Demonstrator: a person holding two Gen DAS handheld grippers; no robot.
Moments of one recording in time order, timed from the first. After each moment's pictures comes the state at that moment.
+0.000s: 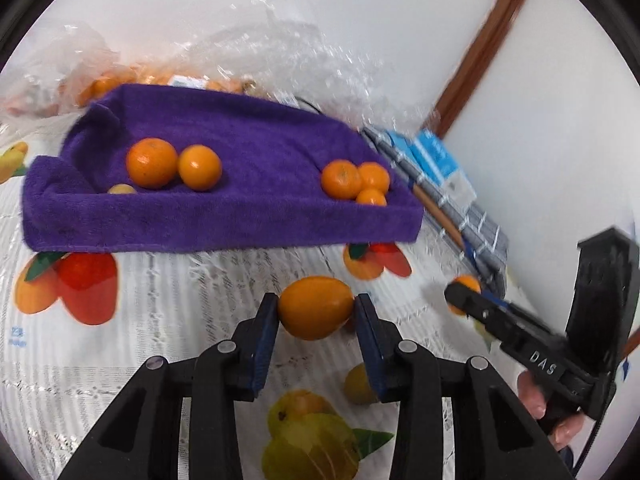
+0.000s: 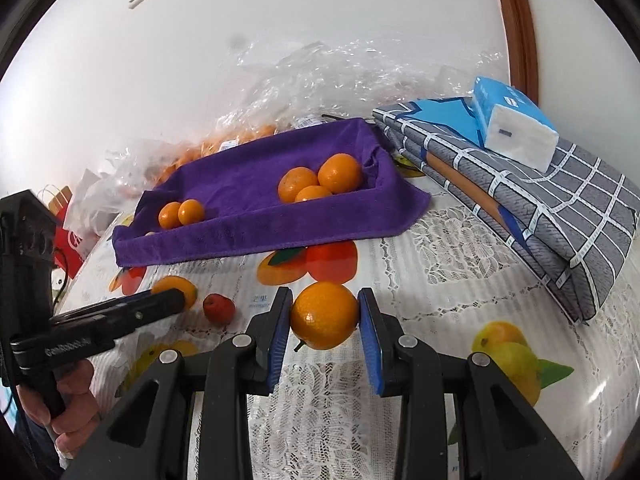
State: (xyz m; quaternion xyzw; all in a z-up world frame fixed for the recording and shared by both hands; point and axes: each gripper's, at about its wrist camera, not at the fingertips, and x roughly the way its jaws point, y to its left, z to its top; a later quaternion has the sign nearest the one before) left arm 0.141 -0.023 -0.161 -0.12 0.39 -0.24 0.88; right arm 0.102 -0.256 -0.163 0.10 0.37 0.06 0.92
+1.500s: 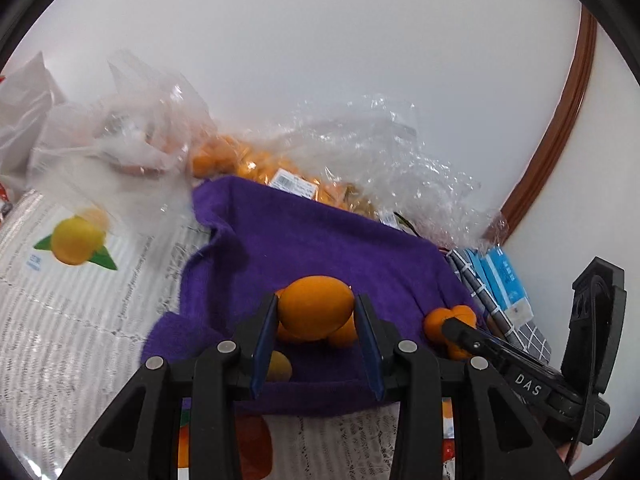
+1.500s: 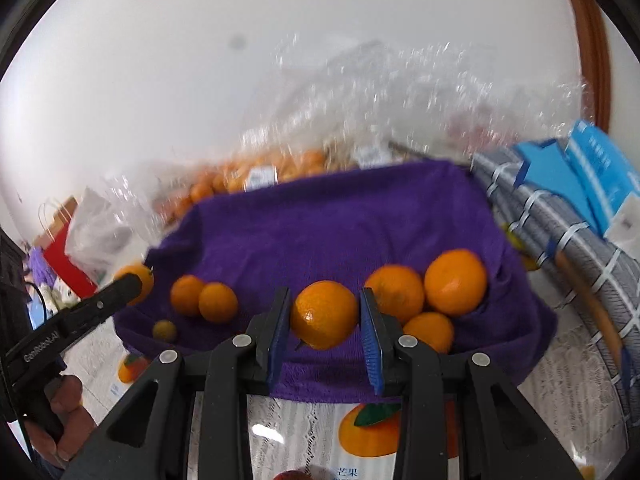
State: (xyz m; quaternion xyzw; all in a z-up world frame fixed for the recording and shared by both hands) left arm 0.208 0.054 -0.128 -0.18 0.31 -0.13 0.92; right arm 0.231 -0.186 -0.149 0.09 0.37 0.11 0.92
